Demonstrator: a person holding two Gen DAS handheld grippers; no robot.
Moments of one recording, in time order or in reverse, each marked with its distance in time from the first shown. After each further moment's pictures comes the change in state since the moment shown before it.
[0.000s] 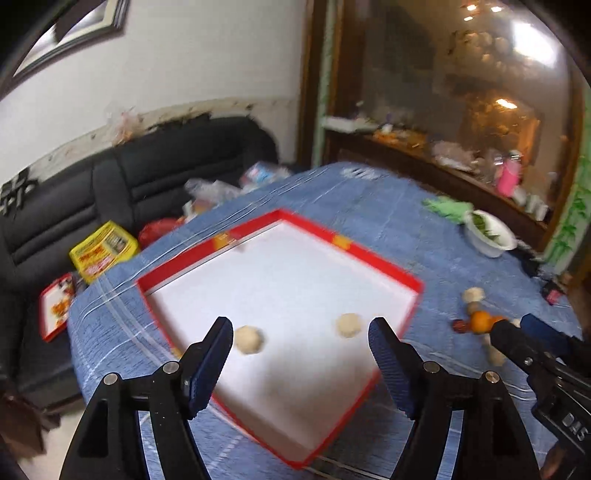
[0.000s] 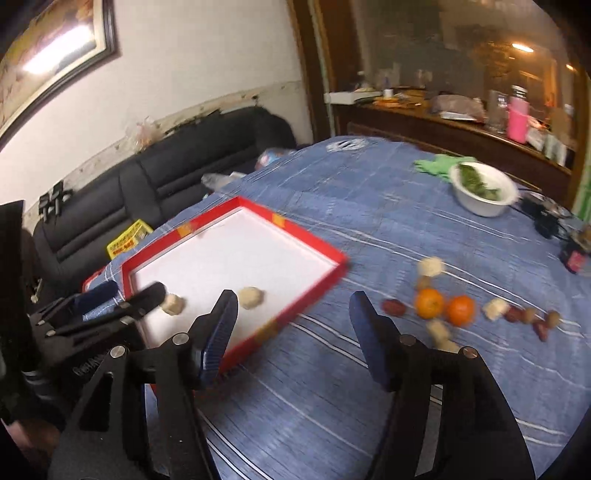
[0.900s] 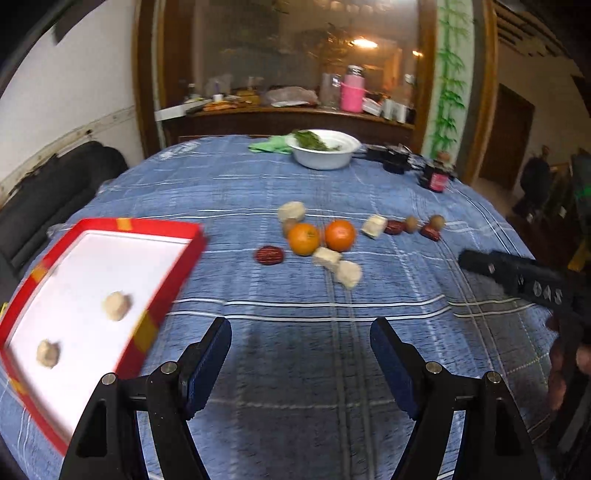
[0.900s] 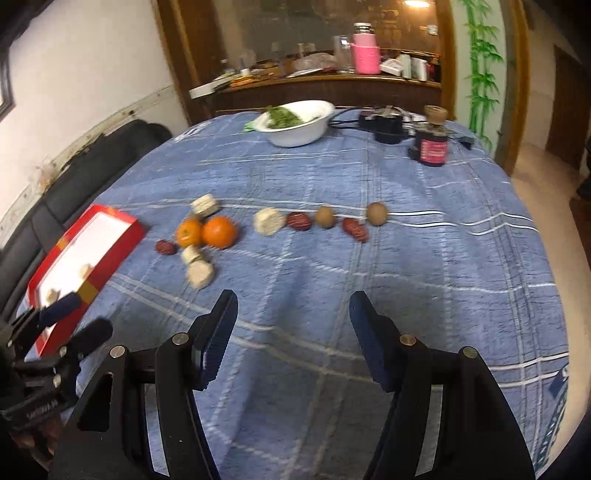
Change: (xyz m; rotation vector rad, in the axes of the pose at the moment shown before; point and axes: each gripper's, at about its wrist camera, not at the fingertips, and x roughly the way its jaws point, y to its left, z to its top) left arm 0.028 -0.161 -0.068 0.393 0.114 -0.386; right arm -0.052 -0.179 -0.074 0.273 0.048 -0.307
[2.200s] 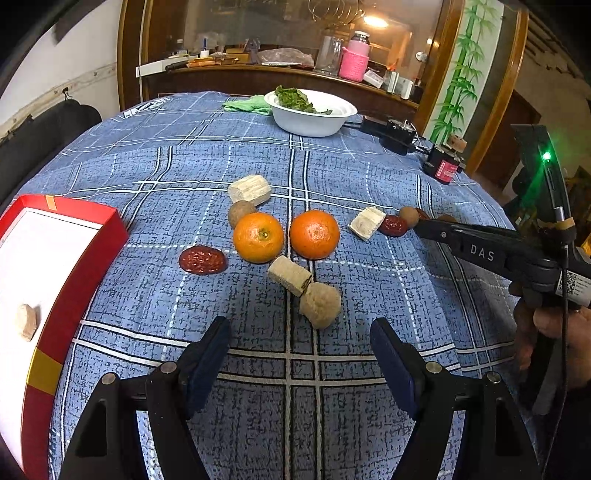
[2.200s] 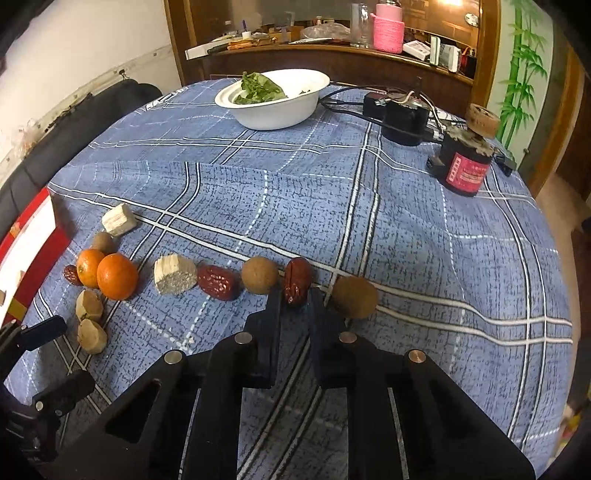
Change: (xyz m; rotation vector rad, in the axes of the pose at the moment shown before) left arm 0.079 -0.013 0.029 -0.094 0.134 -0.091; right arm 0.104 -0.031 0.069 -0.147 0.128 -0.027
